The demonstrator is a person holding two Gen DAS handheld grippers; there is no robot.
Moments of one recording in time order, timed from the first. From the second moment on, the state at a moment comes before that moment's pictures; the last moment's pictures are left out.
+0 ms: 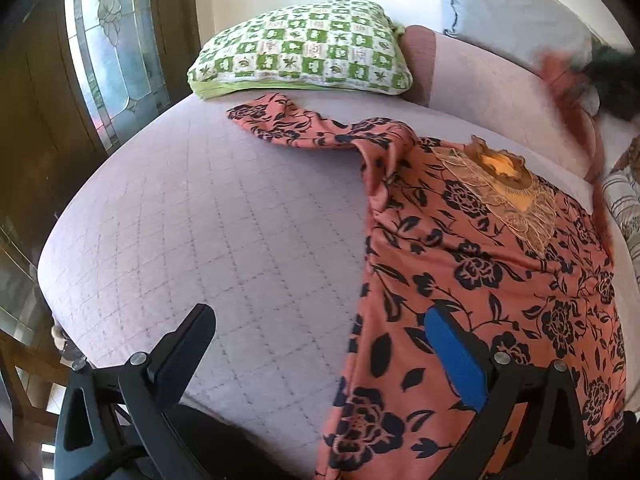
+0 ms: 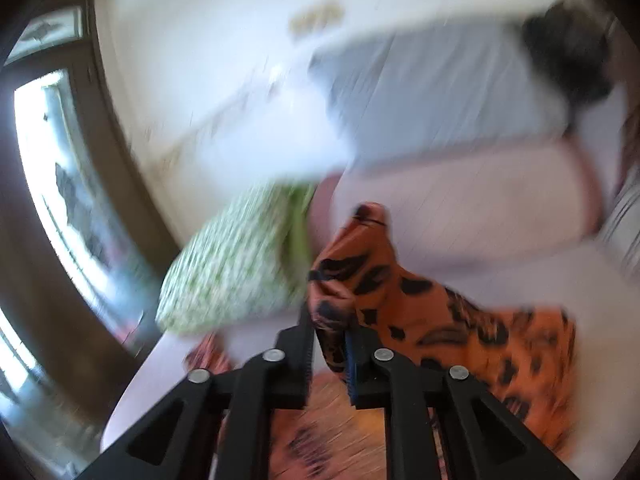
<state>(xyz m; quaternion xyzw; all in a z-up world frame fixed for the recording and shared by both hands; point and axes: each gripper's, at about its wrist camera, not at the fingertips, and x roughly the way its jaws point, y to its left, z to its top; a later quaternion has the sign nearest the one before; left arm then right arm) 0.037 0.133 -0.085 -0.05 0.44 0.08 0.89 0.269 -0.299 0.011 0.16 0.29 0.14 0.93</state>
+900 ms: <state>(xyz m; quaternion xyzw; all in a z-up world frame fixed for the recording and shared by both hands) 0.267 0.009 -0.138 -0.09 0.53 -0.06 0.84 0.227 -0.498 -0.203 0.38 0.43 0.07 0.82</state>
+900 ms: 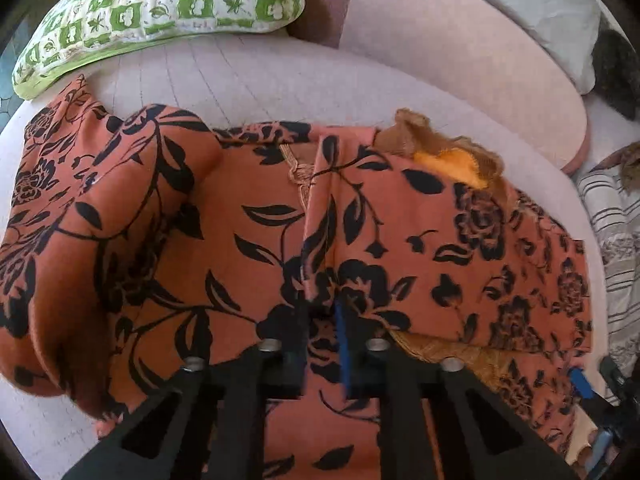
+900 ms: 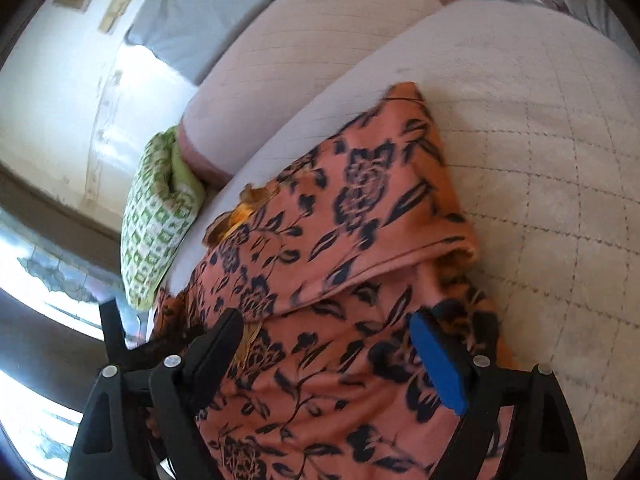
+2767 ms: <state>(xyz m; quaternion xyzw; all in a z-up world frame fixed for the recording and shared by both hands) 0.219 0.014 0.042 0.01 0.26 -0.13 0.96 0.276 -0.471 -0.197 0.25 0.47 0.04 0.85</state>
